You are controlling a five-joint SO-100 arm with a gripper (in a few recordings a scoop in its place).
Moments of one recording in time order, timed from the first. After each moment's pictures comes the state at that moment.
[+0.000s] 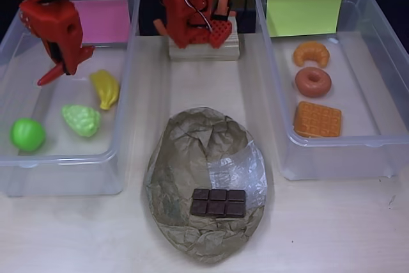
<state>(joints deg) 54.2 83.7 93.9 76.0 64.7</state>
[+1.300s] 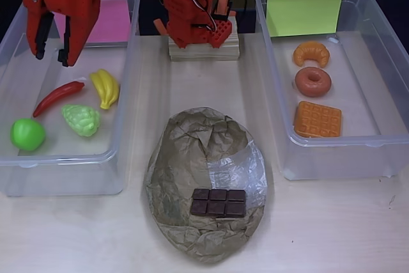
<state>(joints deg) 35.6 104.9 91.1 78.5 56.2</state>
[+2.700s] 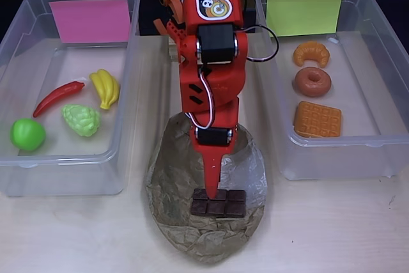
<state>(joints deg) -7.7 70.9 90.9 57.8 8.8</state>
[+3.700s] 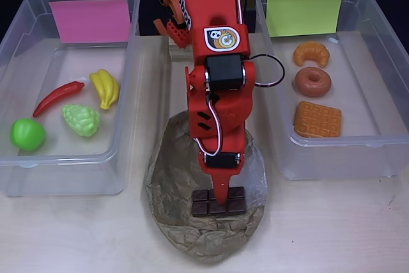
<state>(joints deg) -9.4 59.3 80.1 57.8 6.5</state>
